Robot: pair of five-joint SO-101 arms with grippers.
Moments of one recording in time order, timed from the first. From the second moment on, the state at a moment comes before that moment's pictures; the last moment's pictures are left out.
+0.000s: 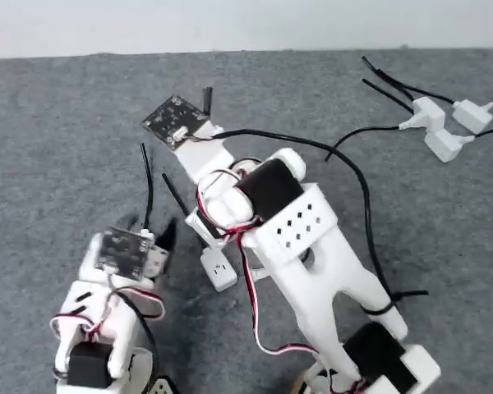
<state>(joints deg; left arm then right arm) -3.3 -103.6 83.3 54.7 -6.8 -43.9 -7.6 -17.1 100.2 9.1</state>
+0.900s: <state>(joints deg) -20.3 -103.6 85.8 50.2 -6.8 -44.2 13.4 -16.1 94.2 42.9</state>
